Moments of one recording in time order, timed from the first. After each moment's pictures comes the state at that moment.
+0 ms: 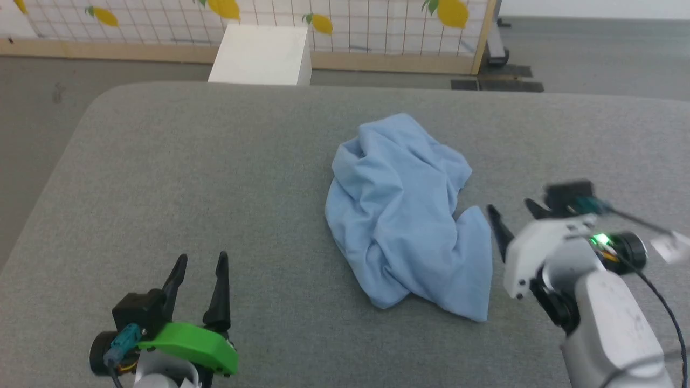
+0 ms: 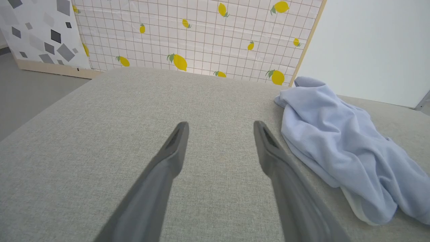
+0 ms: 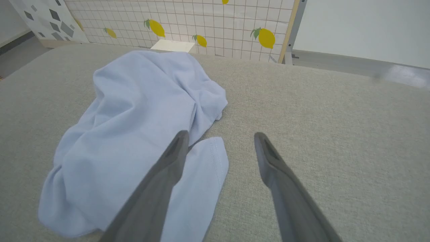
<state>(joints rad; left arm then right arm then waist) -0.05 0.28 -0.26 0.16 -0.48 0.07 -0.26 -0.34 -0.05 -0.01 0.37 0.07 0.13 0.26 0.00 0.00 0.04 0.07</state>
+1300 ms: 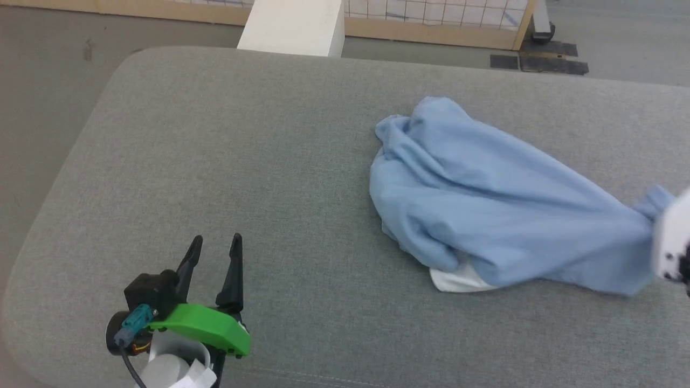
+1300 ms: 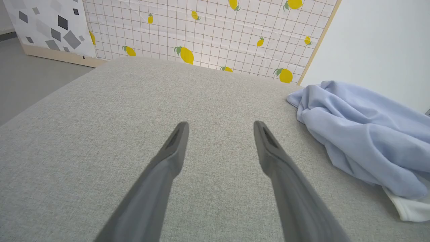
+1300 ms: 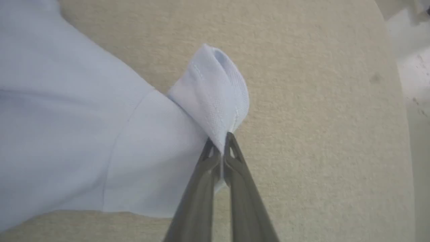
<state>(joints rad) -0.13 0.19 -0.21 0.23 -0.43 -0.02 -0.26 -0.51 -0.33 -0.23 0.60 0.04 0.13 0.64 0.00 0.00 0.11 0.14</state>
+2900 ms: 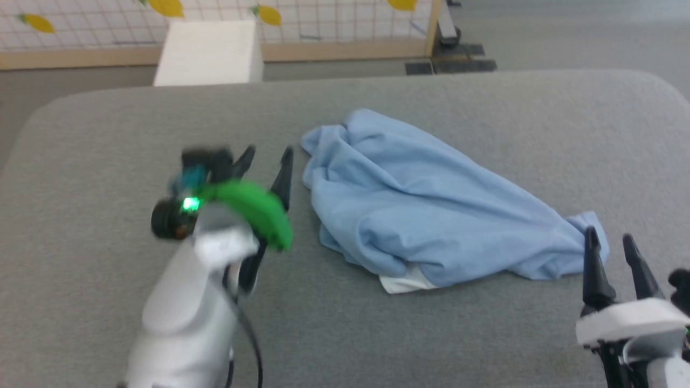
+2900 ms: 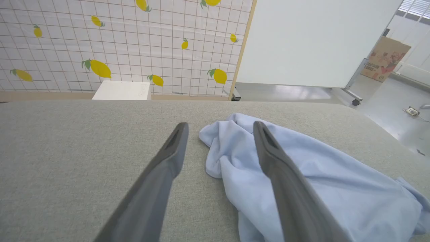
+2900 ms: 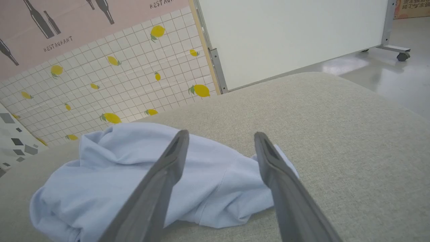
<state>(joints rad) -0.52 0.12 -0.29 0.44 -0.44 -0.01 -0.01 -0.05 -0.05 -0.21 0.17 0.31 0.13 -0.13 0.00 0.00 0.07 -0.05</state>
